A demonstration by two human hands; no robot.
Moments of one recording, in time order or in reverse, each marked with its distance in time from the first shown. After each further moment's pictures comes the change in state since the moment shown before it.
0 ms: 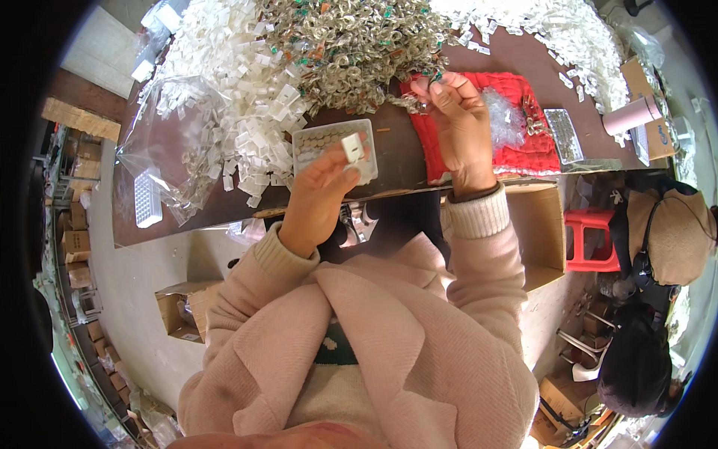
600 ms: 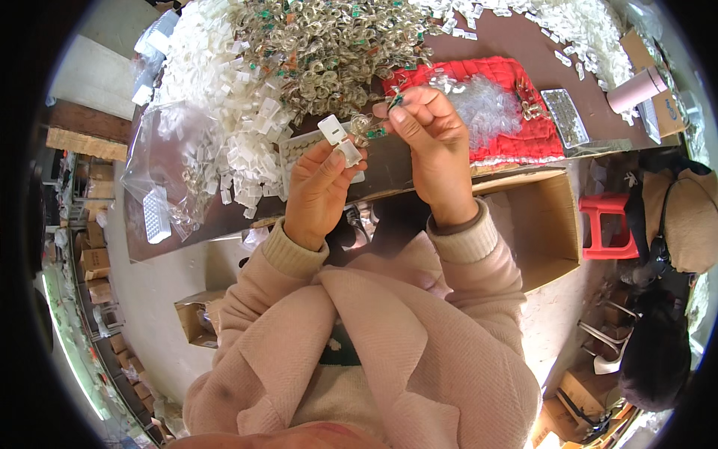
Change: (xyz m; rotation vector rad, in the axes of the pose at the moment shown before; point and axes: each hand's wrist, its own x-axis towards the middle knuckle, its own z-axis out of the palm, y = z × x) left_hand 0.025 -0.010 0.015 -0.305 -0.131 -0.007; right_hand -0.048 -0.011 0.033 -0.040 -0.002 -0.041
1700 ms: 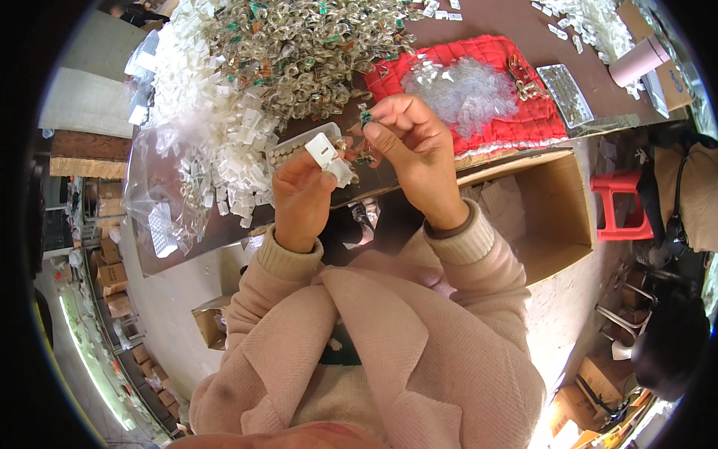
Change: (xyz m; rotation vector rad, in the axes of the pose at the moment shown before) left_hand 0.002 -0.002 0.006 0.327 -0.046 0.093; right_hand -0.012 0.004 -0.017 -0.145 -0.046 -0.012
